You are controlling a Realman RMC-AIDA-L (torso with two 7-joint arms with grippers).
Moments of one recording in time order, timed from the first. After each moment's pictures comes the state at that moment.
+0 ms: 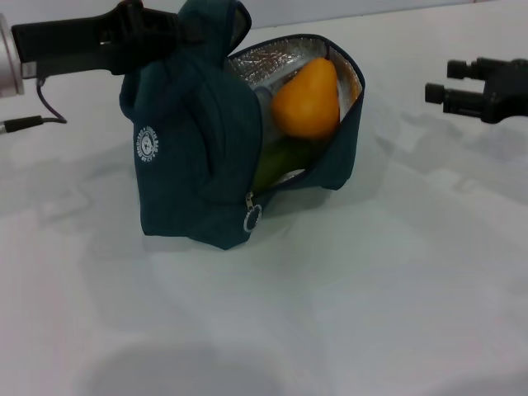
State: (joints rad) left arm -0.76 -2.03 0.85 0.76 1.81 1.49 -2.45; right arm 0.40 1.92 -0.83 -0.73 -1.65 -1.33 1.43
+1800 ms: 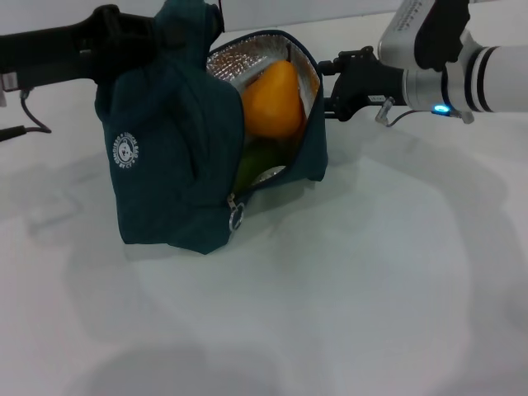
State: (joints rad) left arm -0.72 -2.01 0.84 0.73 1.77 1.49 -2.46; right arm 0.69 2.02 -1.30 -0.62 -1.69 -0.71 1.35
